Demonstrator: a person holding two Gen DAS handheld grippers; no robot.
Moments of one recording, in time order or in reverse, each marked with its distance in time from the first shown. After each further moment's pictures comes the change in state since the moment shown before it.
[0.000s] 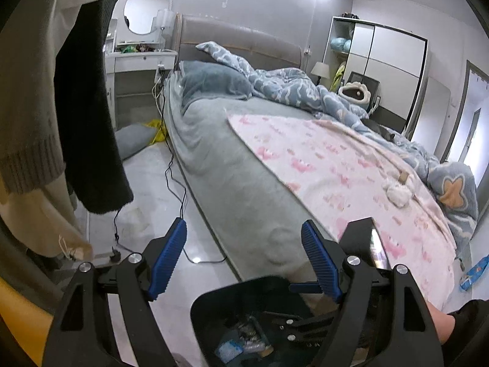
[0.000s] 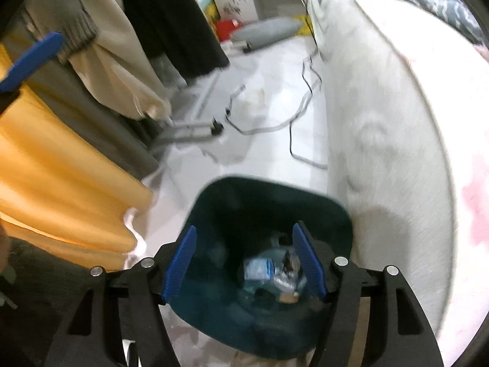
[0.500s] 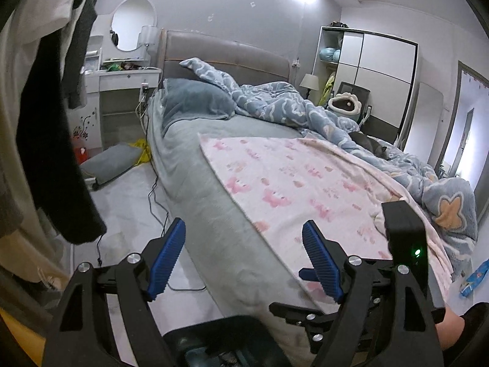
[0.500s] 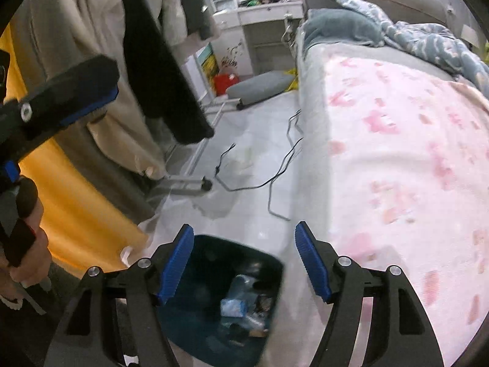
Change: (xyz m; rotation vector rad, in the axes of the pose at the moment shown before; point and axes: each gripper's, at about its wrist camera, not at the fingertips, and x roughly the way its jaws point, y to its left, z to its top) left arm 0.039 -0.062 0.043 0.030 -0.067 -0.034; right arm -0.087 -0.061 0.029 -0.013 -0.224 -0.019
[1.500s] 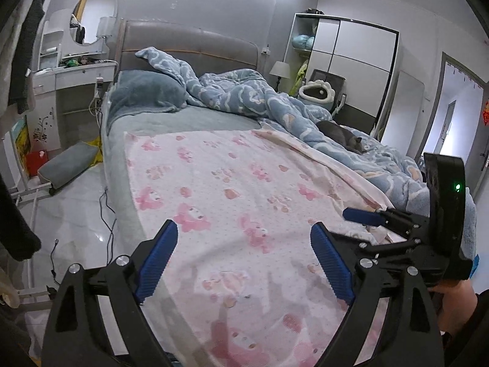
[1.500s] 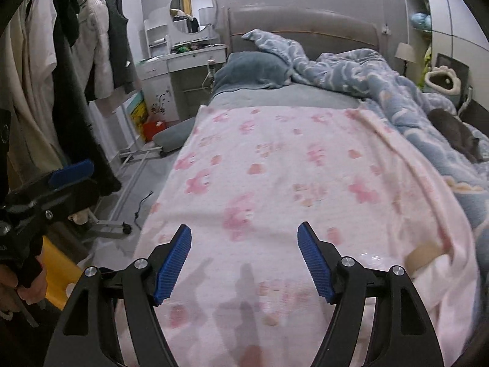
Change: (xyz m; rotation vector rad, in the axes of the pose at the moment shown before) left arm 0.108 -0.113 0.025 0.029 0.058 -0.128; right arm -0.107 -0.172 0.016 0.053 -0.192 -0.287
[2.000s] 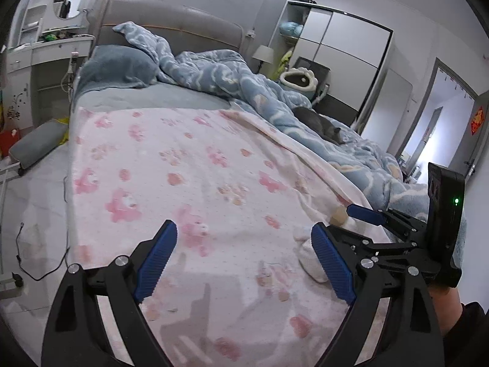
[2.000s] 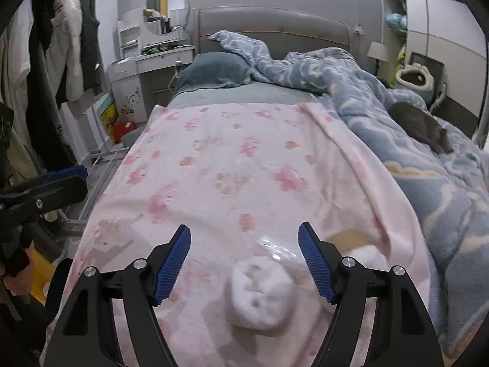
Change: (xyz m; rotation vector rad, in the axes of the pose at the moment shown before) left arm 0.055 -0.048 -0.001 -0.053 0.081 -0.127; right arm -0.023 -0.081 -0.021 0.033 -0.002 -0.120
